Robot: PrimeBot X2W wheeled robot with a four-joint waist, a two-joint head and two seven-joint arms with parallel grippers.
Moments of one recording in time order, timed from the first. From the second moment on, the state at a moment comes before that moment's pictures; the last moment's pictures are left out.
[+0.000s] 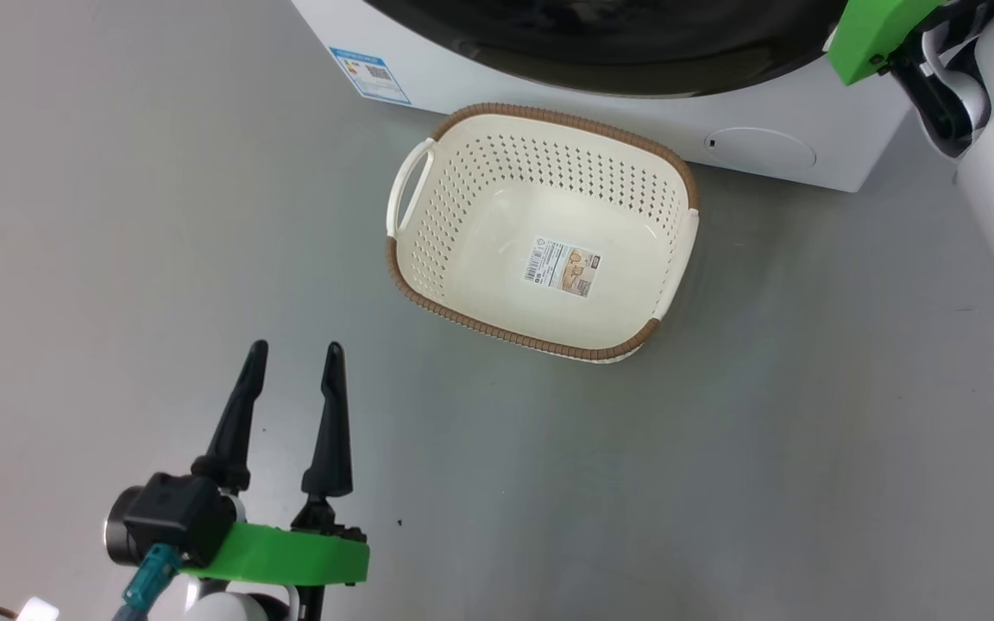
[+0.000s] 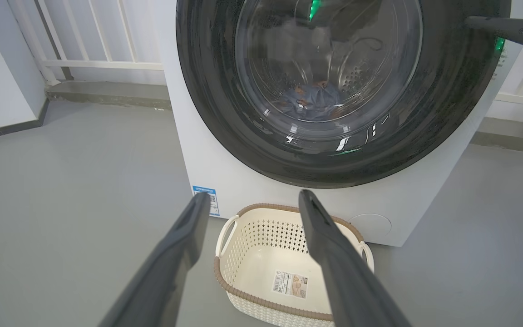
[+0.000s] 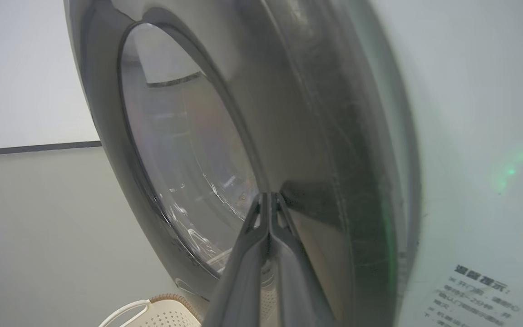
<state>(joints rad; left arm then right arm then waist) -0.16 0.03 -0.27 0.02 -0.30 0.04 -0.25 -1.33 -0.33 0.53 0.94 0.48 0.13 -0.19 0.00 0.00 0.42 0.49</state>
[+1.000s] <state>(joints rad) -0.17 0.03 -0.23 0.02 -0.28 0.04 -0.25 -1.16 -0.35 0.72 0.77 0.56 0.13 -0.25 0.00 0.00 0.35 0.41</state>
